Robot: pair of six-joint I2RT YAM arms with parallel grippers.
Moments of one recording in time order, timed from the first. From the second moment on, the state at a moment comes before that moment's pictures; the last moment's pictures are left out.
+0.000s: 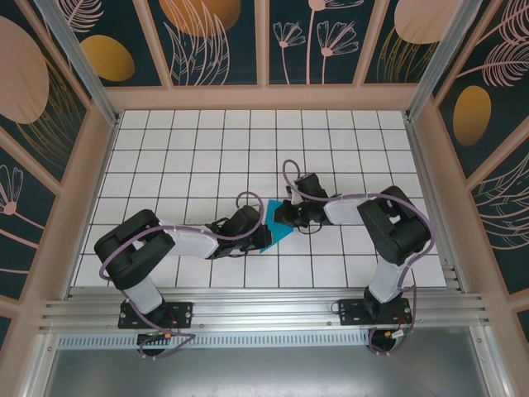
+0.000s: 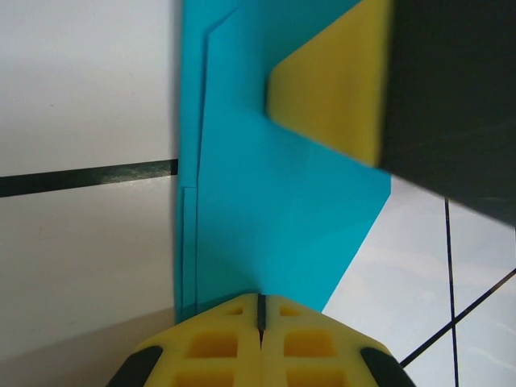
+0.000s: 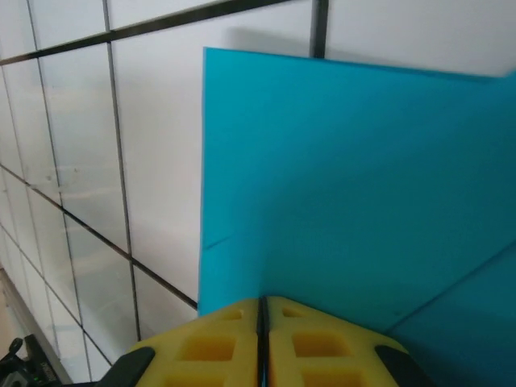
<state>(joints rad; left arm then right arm) -0.91 1.70 0.65 0.22 0.12 -0.95 0.57 1.79 0.80 0.05 -0.51 0.73</state>
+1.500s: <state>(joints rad) -0.92 1.49 0.59 0.05 0.23 -1.01 0.58 1.80 0.80 0.06 -0.50 0.74</state>
